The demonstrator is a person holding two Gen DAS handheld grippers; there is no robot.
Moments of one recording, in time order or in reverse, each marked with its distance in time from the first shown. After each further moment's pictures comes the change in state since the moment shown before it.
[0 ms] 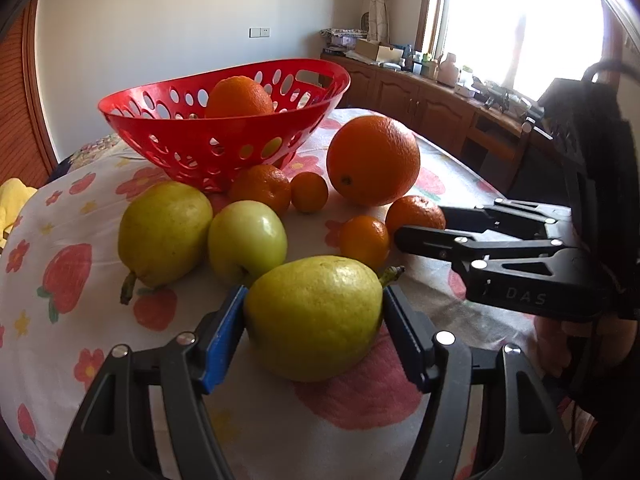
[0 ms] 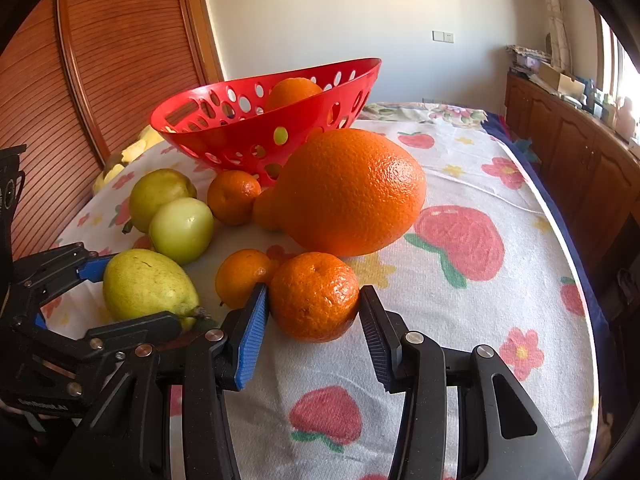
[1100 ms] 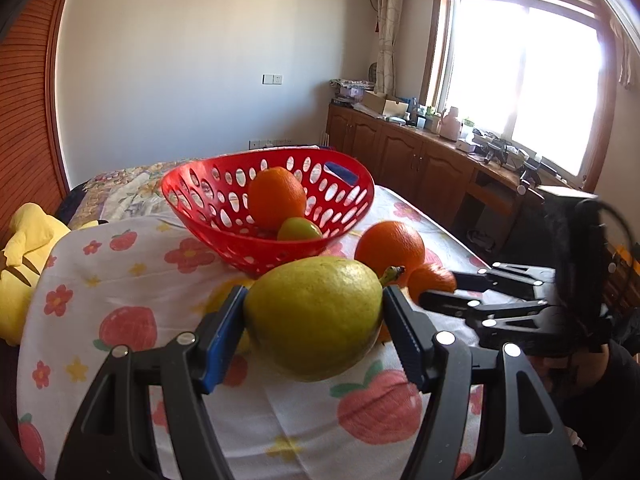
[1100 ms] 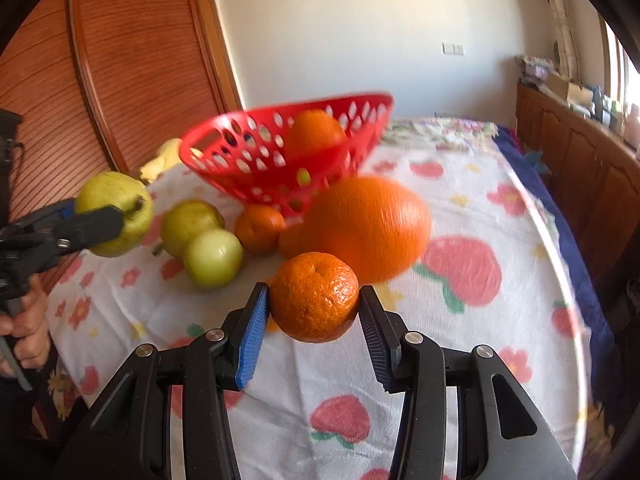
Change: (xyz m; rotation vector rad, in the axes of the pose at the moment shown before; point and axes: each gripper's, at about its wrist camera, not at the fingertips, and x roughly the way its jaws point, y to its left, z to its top) left arm -0.068 0.032 0.043 -0.031 -0.176 0.004; right arm -0.028 0.003 0.023 -0.018 -0.059 0.059
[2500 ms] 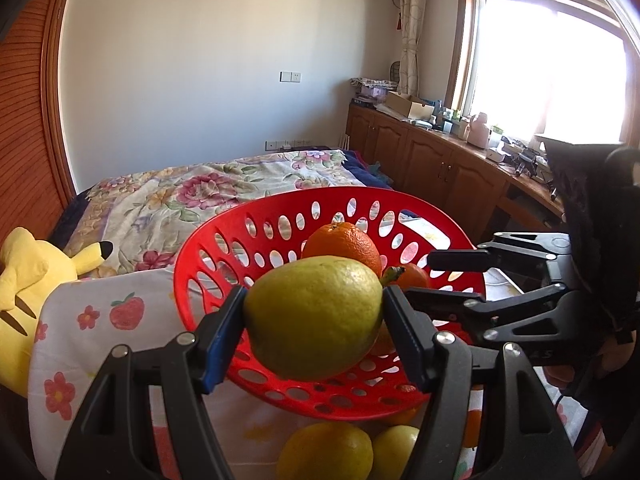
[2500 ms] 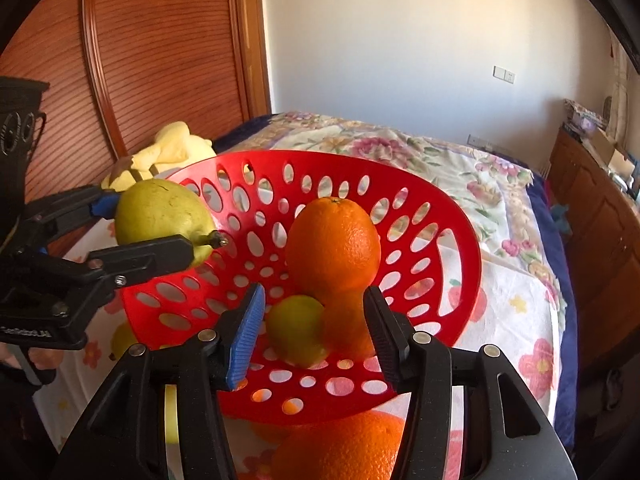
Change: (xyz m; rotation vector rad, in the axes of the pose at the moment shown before) left arm 0.100 0.067 0.080 -0.016 0.021 0.053; right arm 0.104 0.008 0.127 -0.187 0.086 0.026
